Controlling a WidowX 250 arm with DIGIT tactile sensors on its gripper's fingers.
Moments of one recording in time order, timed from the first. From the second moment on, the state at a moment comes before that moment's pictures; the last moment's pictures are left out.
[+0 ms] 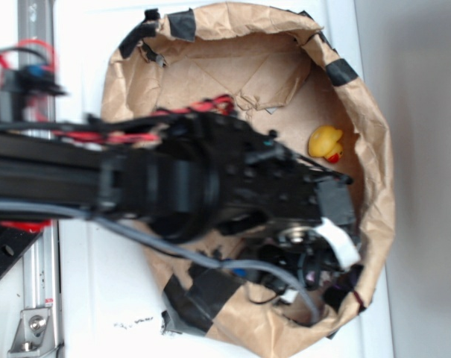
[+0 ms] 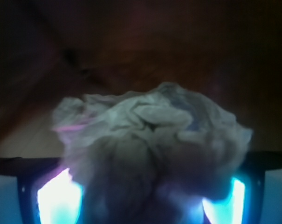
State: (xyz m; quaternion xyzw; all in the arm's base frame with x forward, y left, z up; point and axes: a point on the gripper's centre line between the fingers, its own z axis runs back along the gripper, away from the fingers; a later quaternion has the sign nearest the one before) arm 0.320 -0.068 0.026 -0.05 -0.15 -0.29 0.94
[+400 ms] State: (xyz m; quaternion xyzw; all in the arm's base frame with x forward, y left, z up) arm 0.318 -0.049 0.029 -0.05 -0.12 -0.25 0.96
